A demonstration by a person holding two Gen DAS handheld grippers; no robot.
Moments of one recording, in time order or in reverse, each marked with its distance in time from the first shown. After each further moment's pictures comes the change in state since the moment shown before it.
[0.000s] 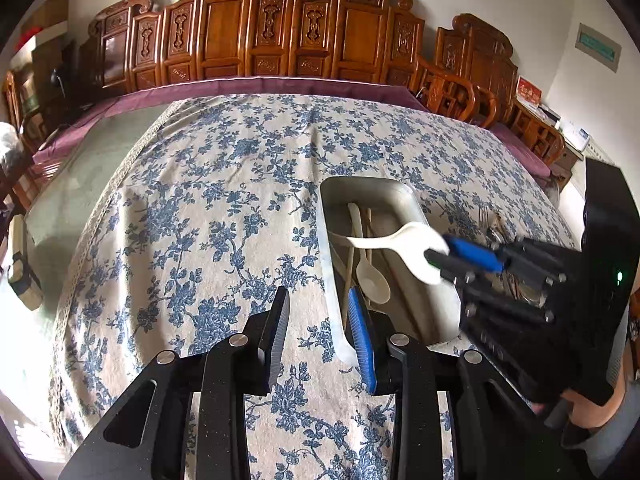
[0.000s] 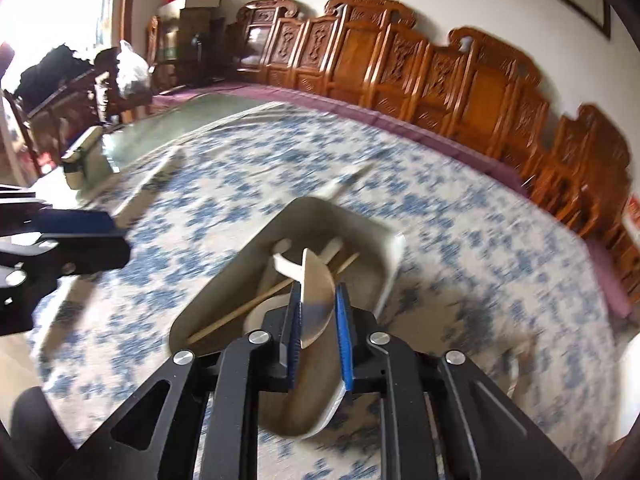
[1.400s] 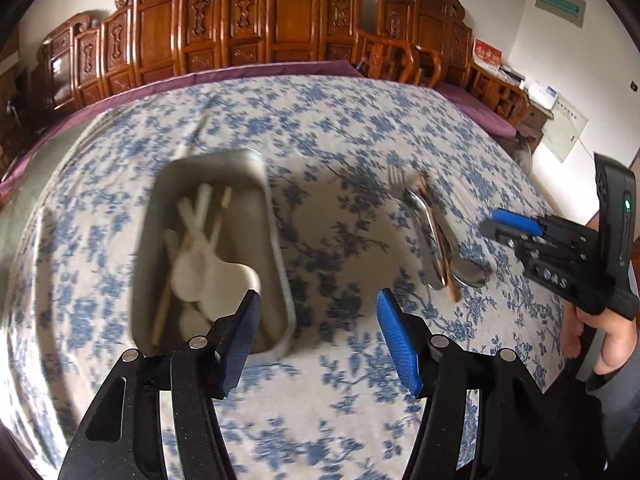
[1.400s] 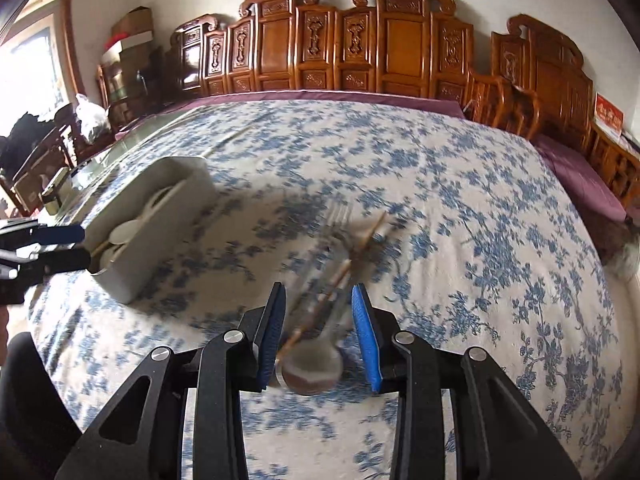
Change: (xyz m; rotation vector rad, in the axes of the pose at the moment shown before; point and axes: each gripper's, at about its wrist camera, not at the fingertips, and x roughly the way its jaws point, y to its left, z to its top) left arm 0.054 -0.150 -0.020 0.126 0.052 -0.073; right arm -0.050 -0.219 -0.128 0.244 0.002 -0.015
